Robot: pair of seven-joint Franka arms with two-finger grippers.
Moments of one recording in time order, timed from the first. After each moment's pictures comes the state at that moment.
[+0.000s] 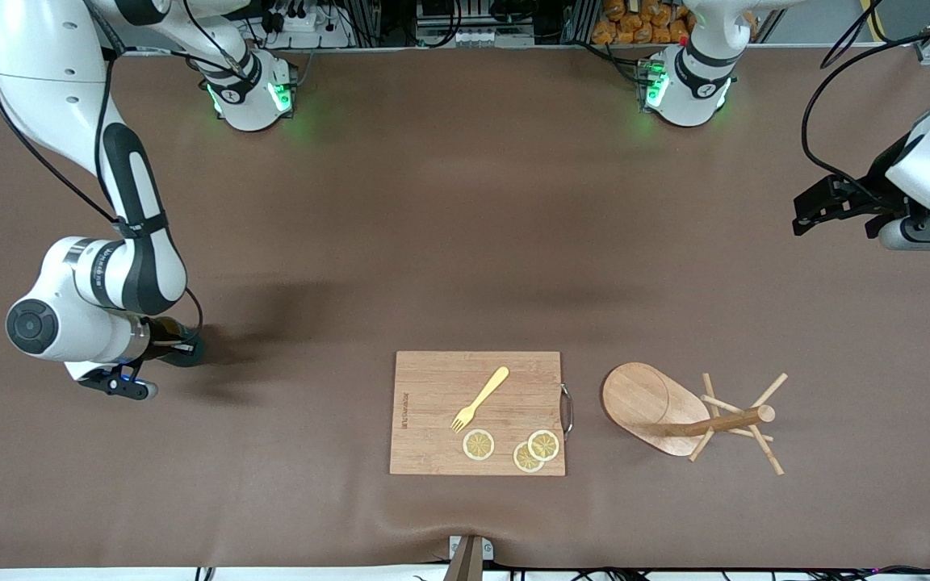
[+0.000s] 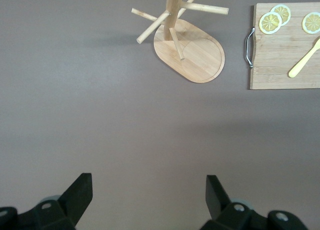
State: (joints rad) left arm 0.06 0.03 -0.18 -1.55 -0.02 1.61 -0.08; right arm 0.21 0.57 -0.28 -1.73 0.17 2.12 0.10
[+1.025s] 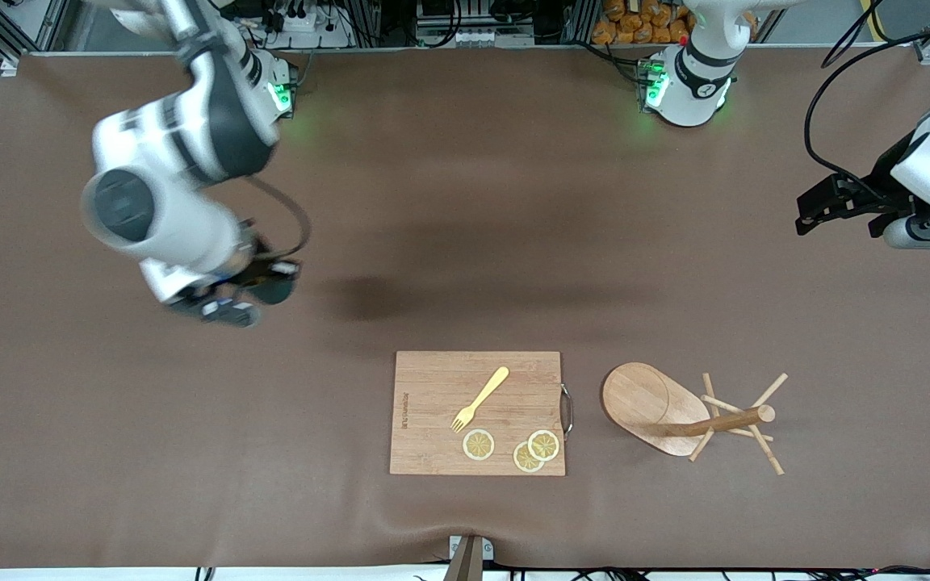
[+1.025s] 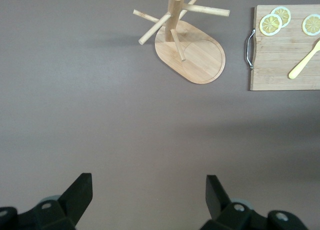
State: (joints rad) left arm 0.07 0.03 -0.18 -1.55 -0.02 1.60 -0.08; right arm 0.66 0.28 -0.26 -1.64 0.18 1.75 0.61
